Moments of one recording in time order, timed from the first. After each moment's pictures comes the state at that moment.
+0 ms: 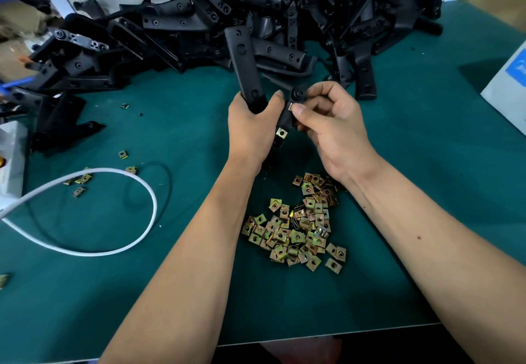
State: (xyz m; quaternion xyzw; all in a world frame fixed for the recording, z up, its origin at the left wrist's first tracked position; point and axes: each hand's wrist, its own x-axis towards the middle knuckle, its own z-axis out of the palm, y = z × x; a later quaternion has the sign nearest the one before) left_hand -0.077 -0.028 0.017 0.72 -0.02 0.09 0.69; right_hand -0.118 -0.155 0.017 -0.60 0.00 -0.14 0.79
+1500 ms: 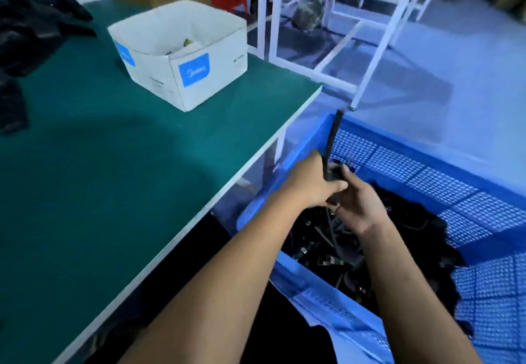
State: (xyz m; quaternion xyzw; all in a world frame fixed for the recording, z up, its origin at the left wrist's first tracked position) left_hand -0.408 -0.411 -0.044 0.72 -0.51 -0.35 0.30; right_hand -0.539 -0.459 -0.084 -0.31 0.37 -0.31 0.82
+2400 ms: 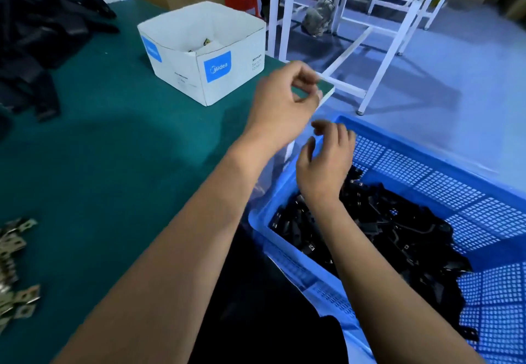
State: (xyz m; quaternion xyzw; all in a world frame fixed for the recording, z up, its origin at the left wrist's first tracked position) left_hand -0.337 -0.382 0.060 0.63 -0.50 -0.16 0.58; right_hand -0.441 -0.414 -0.039 -0.74 0.43 -0.52 0.07
